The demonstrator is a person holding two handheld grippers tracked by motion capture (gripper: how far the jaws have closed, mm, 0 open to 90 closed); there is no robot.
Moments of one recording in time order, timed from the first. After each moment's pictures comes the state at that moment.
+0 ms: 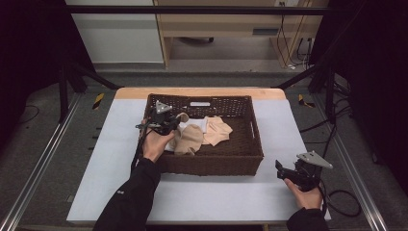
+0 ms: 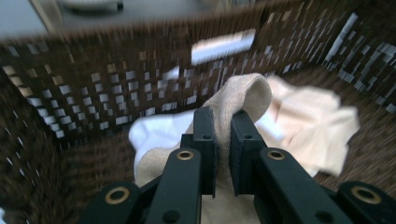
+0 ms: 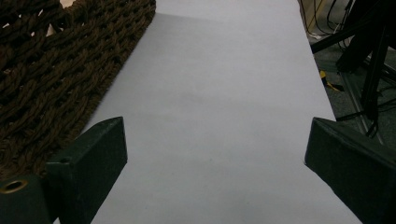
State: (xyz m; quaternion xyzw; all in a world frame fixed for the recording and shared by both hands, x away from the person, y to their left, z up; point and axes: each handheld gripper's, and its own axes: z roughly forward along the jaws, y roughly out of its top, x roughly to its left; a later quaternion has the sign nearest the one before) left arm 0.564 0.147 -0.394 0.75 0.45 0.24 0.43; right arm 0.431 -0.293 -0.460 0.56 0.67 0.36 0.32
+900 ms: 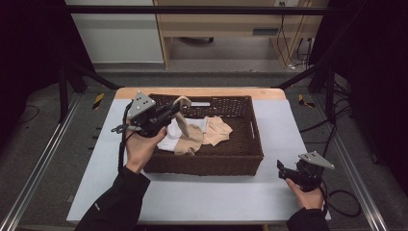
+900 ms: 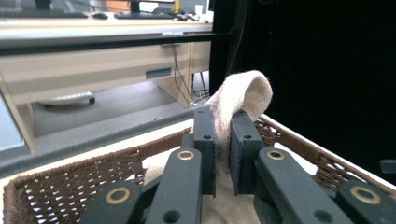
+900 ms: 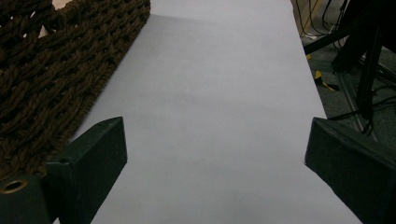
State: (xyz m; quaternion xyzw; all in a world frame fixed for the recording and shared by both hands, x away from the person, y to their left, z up) left arm 0.480 0.155 -0.293 0.69 0.35 0.26 0.58; right arm 0.429 -0.296 -0.459 0.56 0.67 0.36 0.33
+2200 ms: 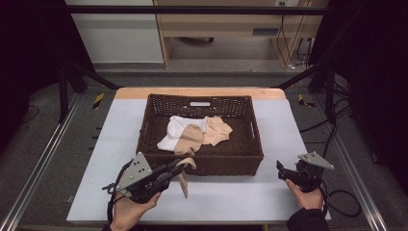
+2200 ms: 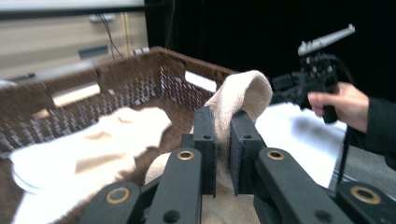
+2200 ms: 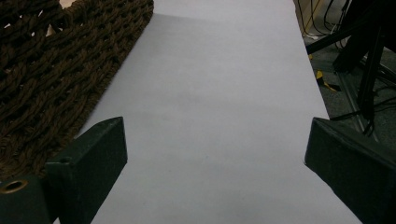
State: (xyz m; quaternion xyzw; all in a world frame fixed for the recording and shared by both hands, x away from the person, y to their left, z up) left arm 0.369 0.162 -0.365 0.75 0.27 0.17 0.58; right arm 0.428 -0.294 -0.459 0.56 0.67 0.36 0.33
